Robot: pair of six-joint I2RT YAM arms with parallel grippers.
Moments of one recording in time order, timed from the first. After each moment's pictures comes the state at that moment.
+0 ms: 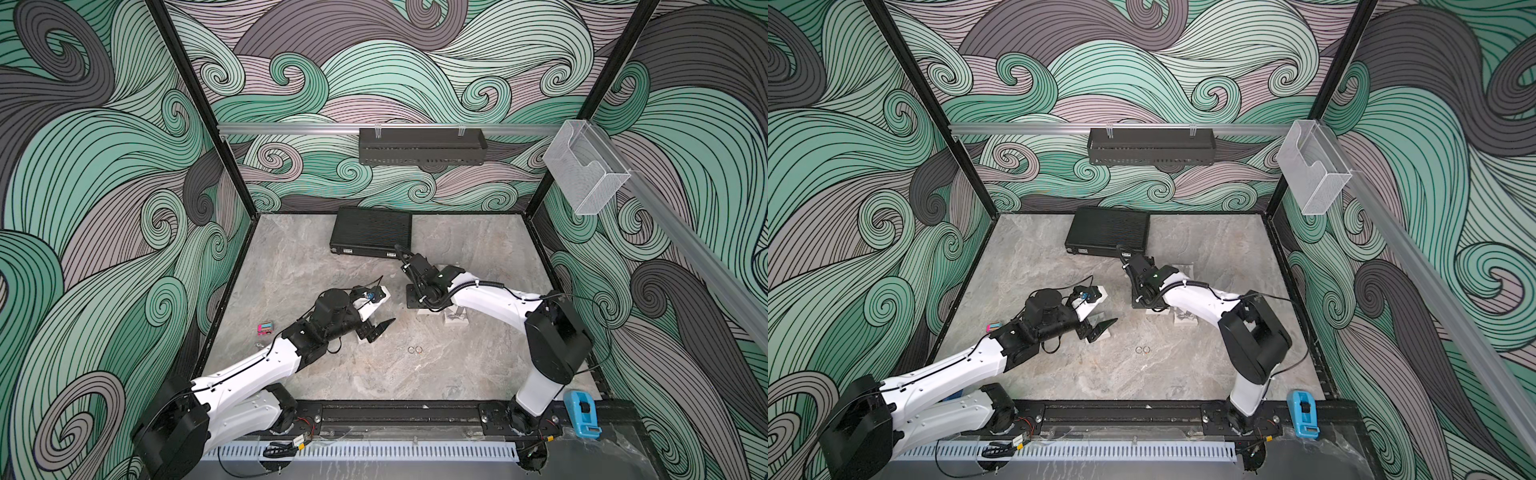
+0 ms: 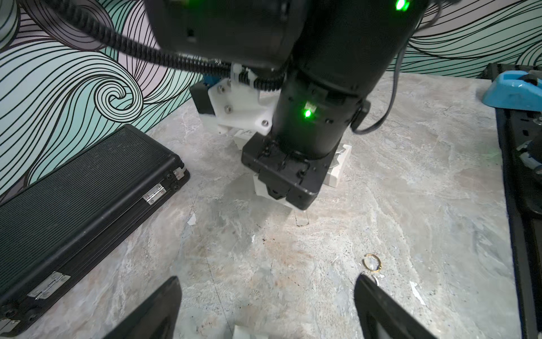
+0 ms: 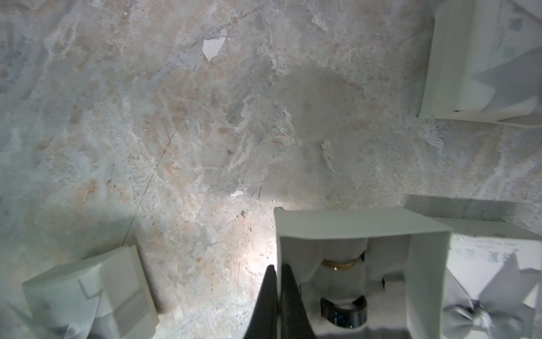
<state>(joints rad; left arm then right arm) -0.72 1.04 0.50 0.14 0.19 0.26 0.75 1.78 1.23 -0.65 0.16 0.64</state>
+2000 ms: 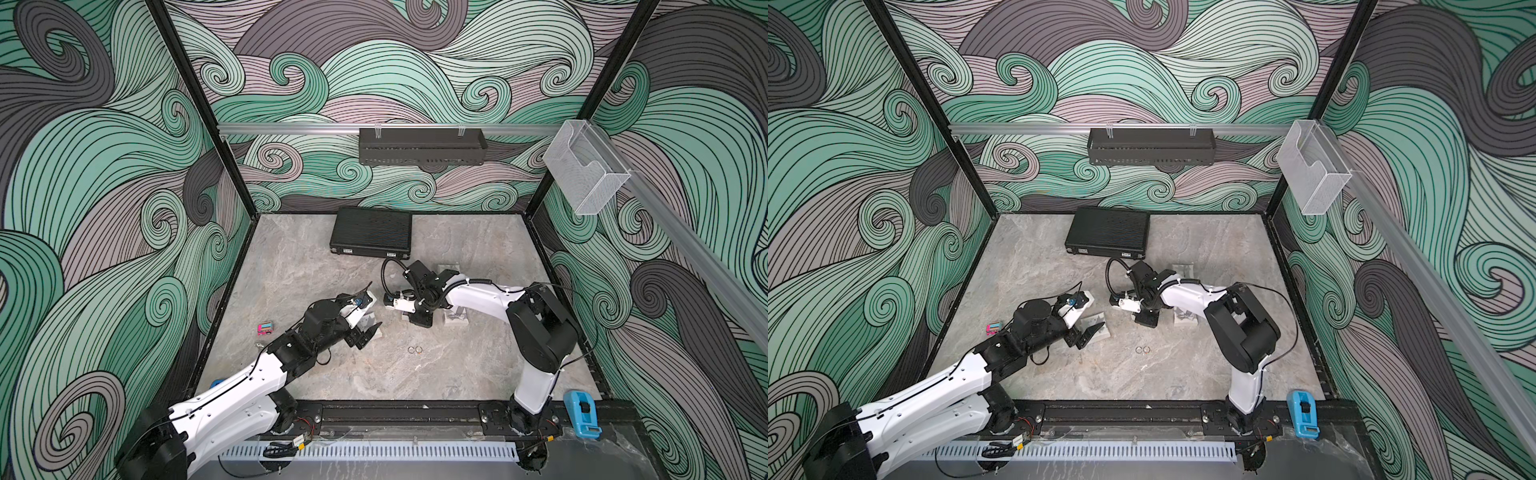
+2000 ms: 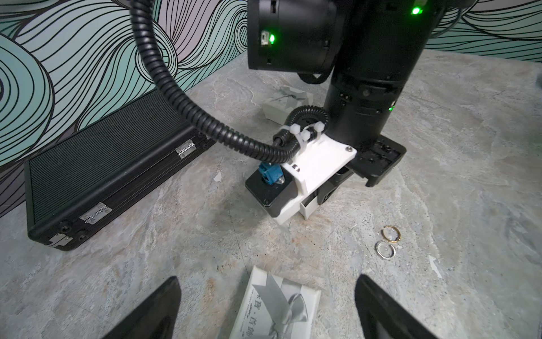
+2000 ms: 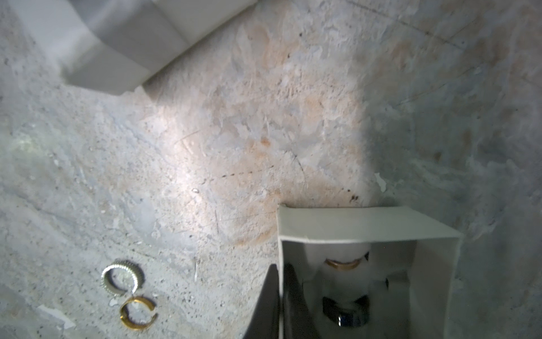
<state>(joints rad) -0.72 0.87 0.42 0.01 0.06 0.21 0.71 1.82 1.15 -0.66 -0.16 -0.72</state>
